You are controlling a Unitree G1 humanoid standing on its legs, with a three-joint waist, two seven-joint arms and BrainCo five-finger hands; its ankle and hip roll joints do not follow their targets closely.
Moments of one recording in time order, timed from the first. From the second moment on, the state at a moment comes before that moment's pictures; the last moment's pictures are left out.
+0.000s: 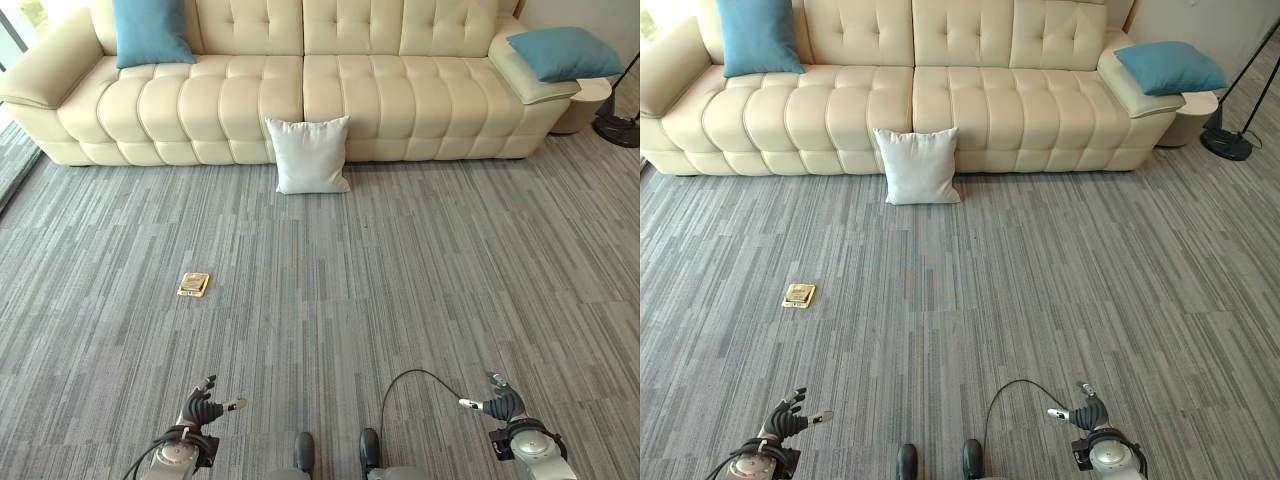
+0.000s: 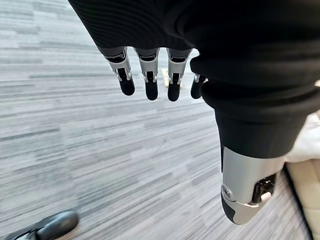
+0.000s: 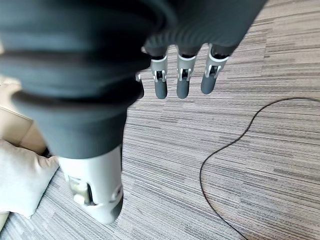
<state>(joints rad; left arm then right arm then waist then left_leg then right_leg) 0.09 0.40 -0.07 0.71 -0.07 -0.05 0.10 0.02 -0.40 0.14 0.76 0.00 -0.03 -0.17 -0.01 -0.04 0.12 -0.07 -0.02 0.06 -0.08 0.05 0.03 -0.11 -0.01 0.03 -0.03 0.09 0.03</state>
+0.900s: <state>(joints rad) 0.01 0.37 -0.16 0.73 -0.07 -0.05 0.09 -0.02 -0.43 0.14 0.80 0.02 -0.03 -0.16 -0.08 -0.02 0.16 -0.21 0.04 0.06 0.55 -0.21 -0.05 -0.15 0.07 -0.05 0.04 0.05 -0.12</state>
